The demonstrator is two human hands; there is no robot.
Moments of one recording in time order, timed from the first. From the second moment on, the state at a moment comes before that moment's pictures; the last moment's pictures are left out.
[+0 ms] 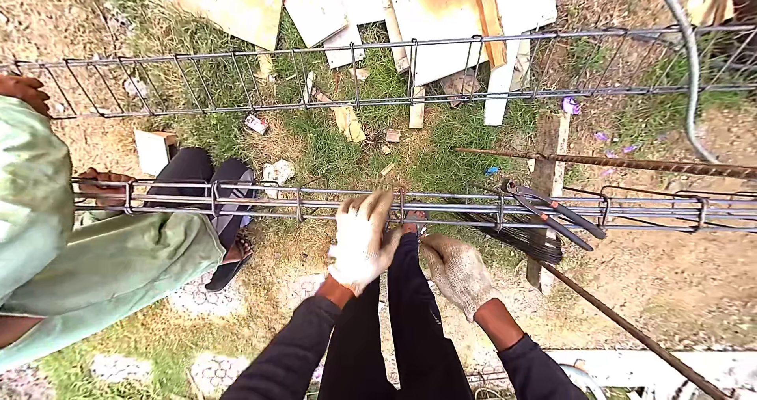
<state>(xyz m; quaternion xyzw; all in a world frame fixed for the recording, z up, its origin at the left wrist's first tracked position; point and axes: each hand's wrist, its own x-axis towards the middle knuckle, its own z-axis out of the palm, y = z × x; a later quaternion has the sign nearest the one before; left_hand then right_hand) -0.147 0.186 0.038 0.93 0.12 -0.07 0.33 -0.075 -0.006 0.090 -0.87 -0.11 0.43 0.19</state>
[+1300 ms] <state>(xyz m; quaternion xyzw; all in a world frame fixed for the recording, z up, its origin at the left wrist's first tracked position) -0.160 0.098 0.005 0.50 0.56 0.00 0.67 -0.060 0.055 0.069 -0.88 -0.06 0.44 0.17</state>
